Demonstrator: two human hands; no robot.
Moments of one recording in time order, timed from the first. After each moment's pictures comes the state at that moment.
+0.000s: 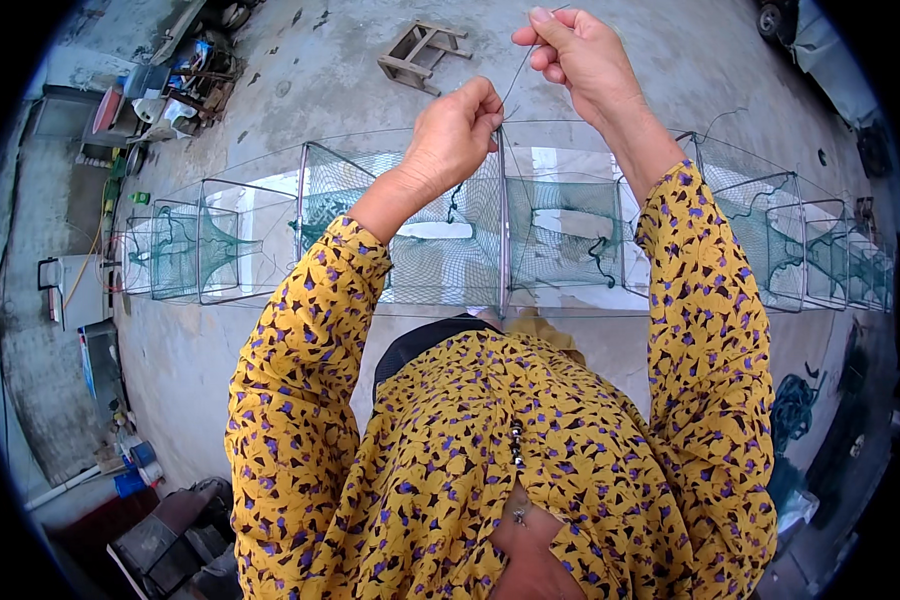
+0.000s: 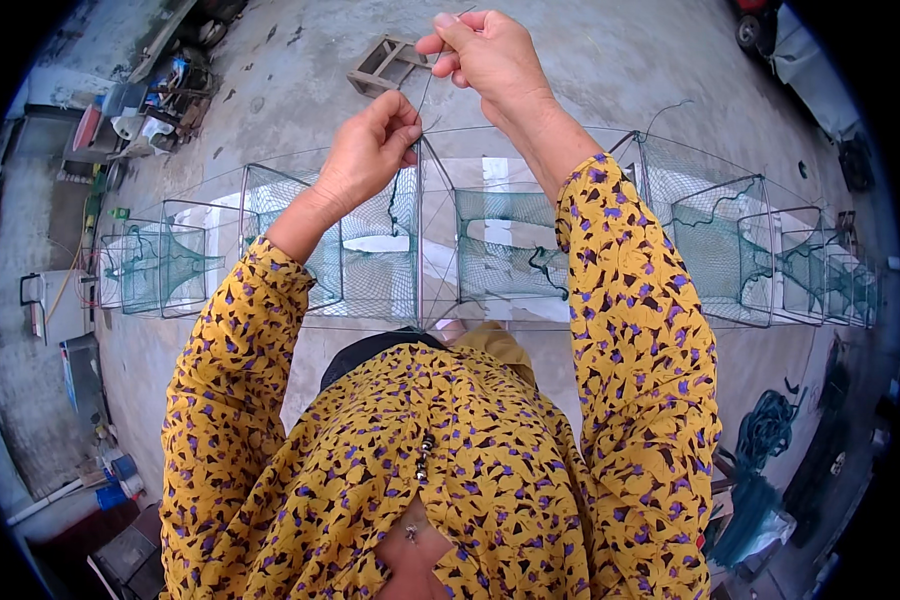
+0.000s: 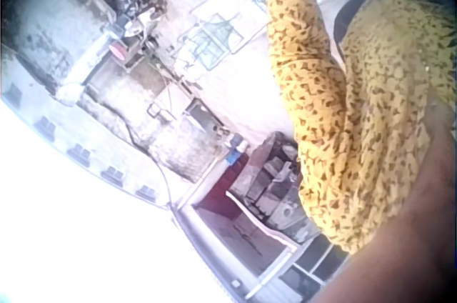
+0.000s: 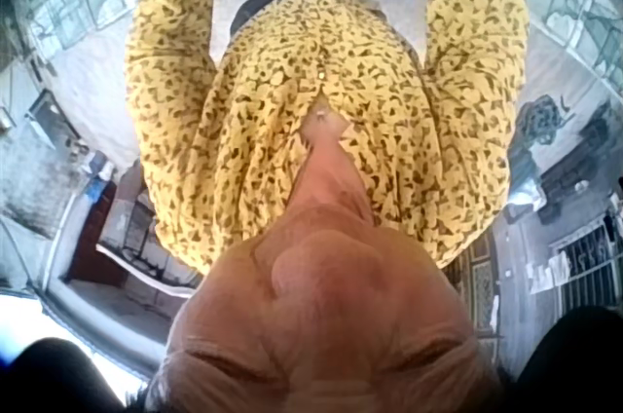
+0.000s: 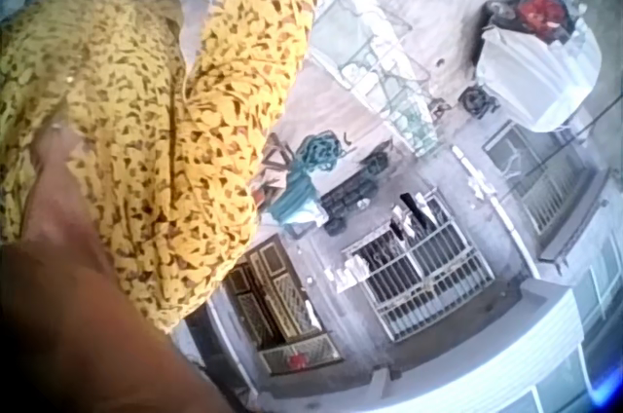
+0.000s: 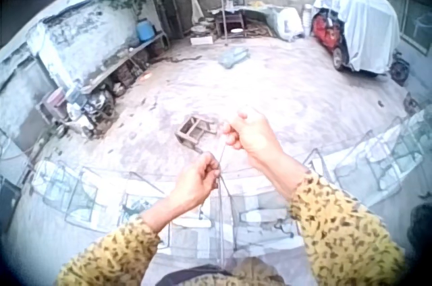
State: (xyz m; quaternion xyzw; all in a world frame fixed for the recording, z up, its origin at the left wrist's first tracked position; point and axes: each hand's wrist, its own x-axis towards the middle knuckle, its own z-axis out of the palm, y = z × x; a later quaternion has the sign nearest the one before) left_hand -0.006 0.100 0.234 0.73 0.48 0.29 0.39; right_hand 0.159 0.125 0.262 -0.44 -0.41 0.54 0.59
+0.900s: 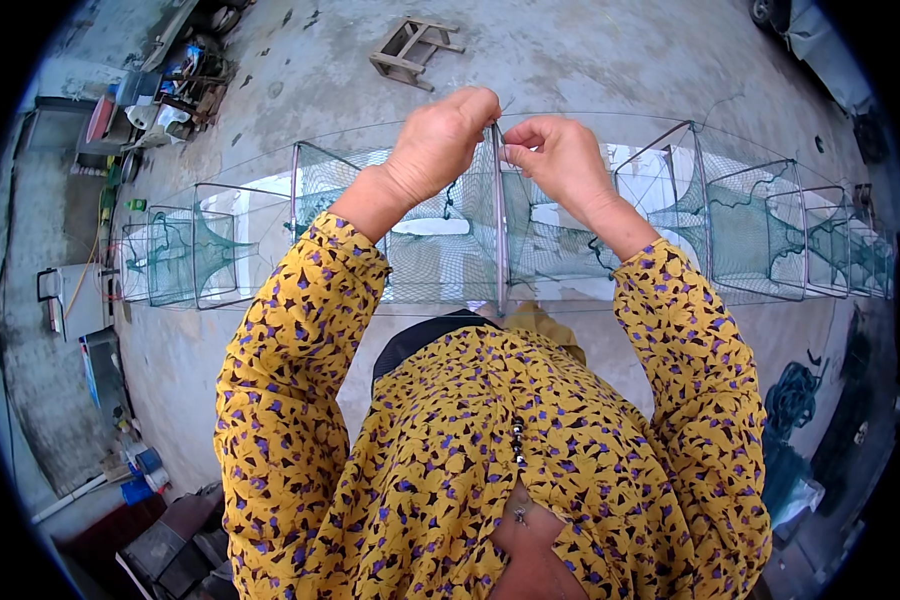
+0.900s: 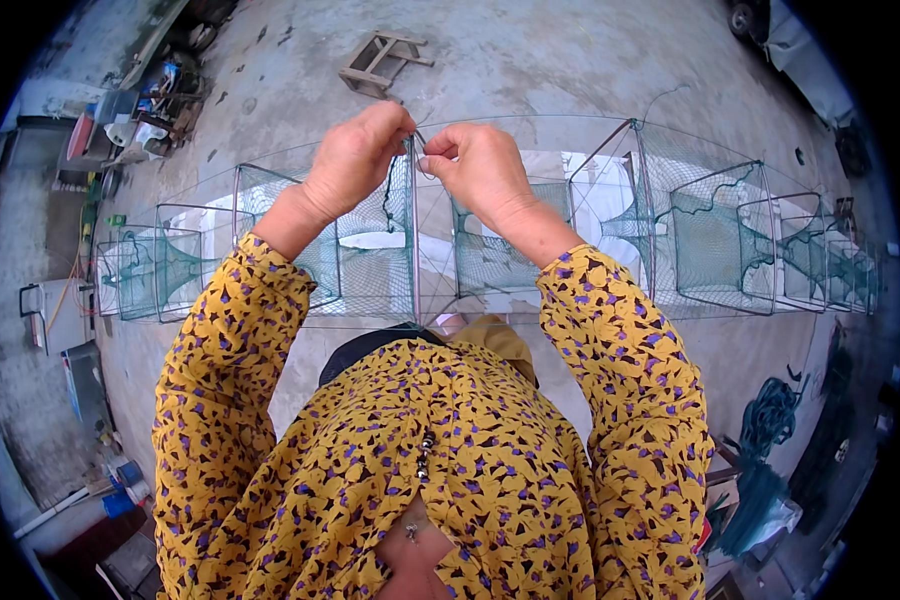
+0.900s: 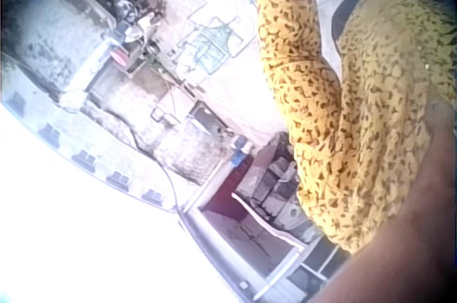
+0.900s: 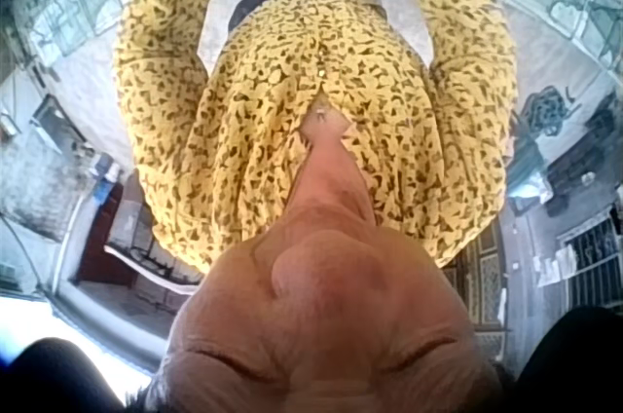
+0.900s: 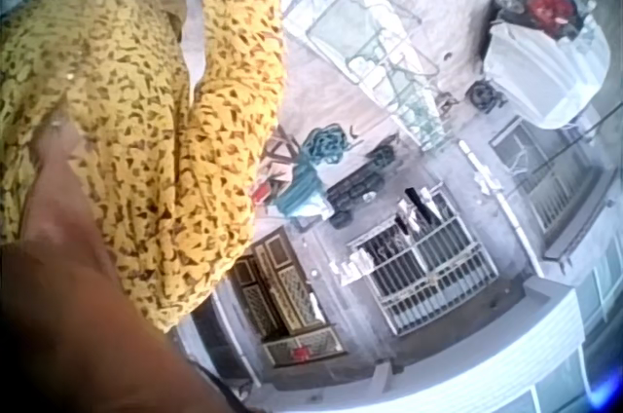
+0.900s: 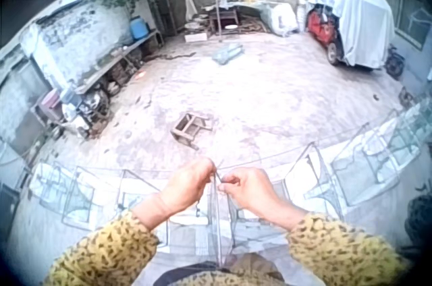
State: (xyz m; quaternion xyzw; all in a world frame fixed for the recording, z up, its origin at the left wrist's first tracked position) left_hand -0.019 0.099 0.226 0.91 0.31 0.26 0.12; right_hand 0.143 0.050 0.196 -0.59 -0.60 0.37 0.40
